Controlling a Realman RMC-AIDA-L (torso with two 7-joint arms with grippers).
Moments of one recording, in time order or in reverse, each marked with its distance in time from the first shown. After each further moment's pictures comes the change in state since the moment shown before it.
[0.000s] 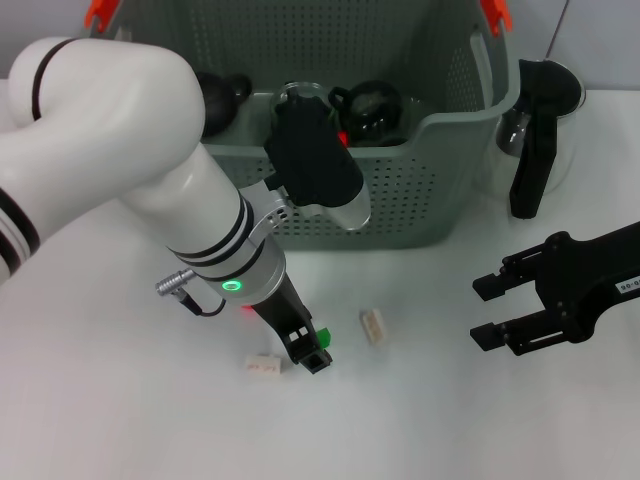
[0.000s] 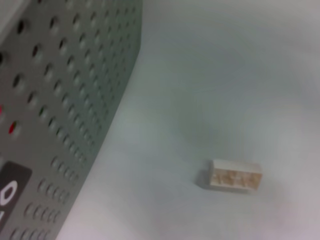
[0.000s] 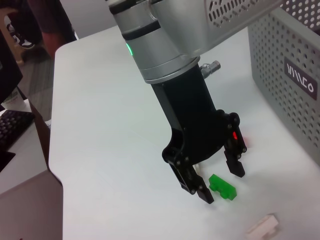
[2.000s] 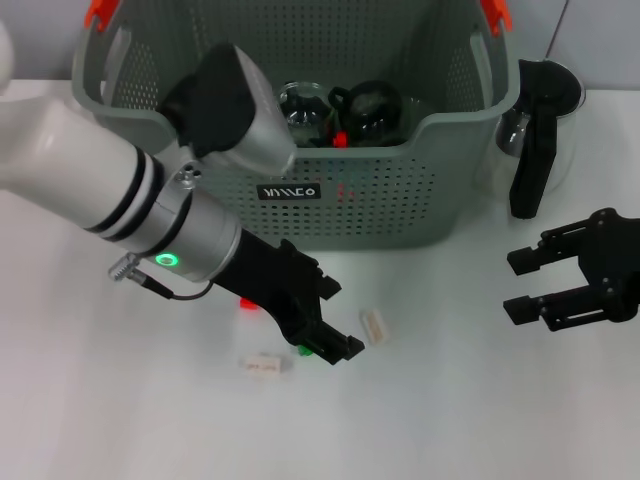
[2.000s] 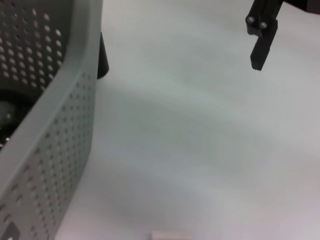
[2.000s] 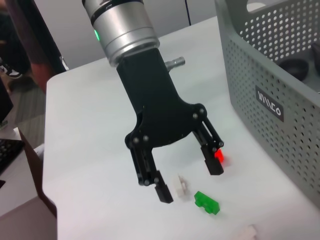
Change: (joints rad) left arm 0.116 0.003 -0.341 0.120 -0.256 0.201 0.388; right arm -0.053 -0.029 0.068 -0.081 0.072 -0.063 0.024
